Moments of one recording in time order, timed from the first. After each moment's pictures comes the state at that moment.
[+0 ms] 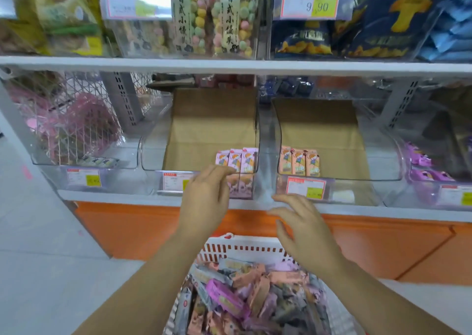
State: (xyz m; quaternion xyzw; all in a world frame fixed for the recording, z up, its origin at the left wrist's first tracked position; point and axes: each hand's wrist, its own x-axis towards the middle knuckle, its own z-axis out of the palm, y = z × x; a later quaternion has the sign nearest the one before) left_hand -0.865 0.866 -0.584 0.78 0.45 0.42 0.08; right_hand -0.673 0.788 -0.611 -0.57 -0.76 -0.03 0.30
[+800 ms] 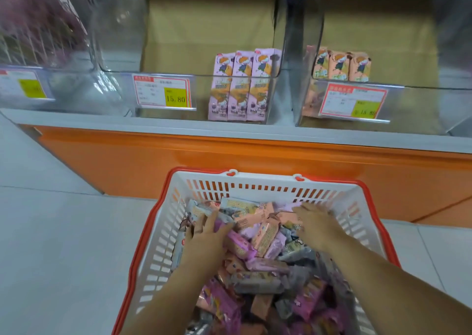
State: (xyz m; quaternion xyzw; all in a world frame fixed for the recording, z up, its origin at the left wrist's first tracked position) left_hand -0.895 0.803 -0.820 0.78 0.57 -0.15 0.20; right_hand -0.648 0.793 -0.798 -0.74 -0.62 0.24 -0.11
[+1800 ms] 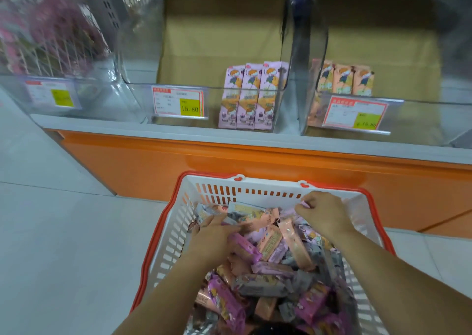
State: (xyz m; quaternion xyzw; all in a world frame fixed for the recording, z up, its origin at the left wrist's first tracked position) left_hand -0.895 0.814 -0.783 0.76 0.57 -0.10 0.29; right_hand -0.658 0.802 -0.747 -0.78 -0.52 0.28 0.19
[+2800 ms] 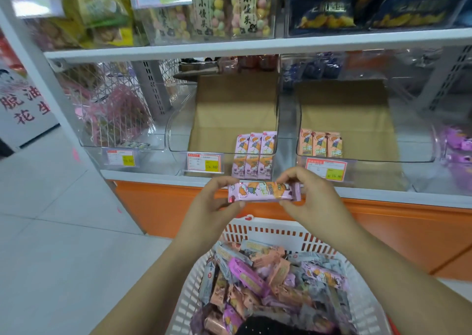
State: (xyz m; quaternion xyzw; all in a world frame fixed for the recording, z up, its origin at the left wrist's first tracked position) left_hand -0.897 0.790 -0.578 0.61 0.48 0.40 0.49; right_hand -0.694 0.773 -0.570 -0.55 -0.70 0.22 0.40
